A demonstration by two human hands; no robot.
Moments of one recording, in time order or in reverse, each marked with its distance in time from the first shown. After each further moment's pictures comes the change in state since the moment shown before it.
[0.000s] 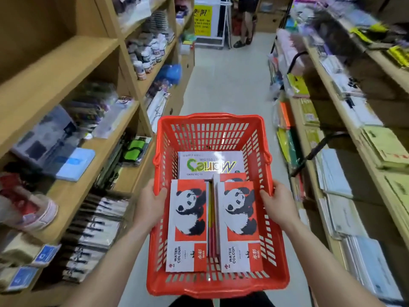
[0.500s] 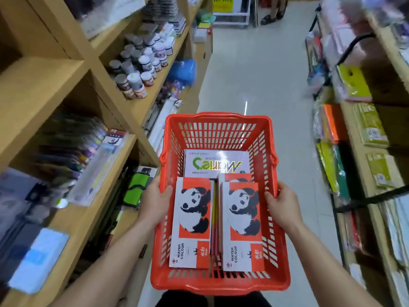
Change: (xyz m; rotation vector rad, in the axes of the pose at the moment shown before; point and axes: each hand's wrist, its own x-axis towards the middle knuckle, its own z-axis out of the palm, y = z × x) left_hand 0.428 0.068 0.069 0.138 0.019 -0.076; right_hand 0.412 -0.081 0.149 0.042 -0.071 0.057
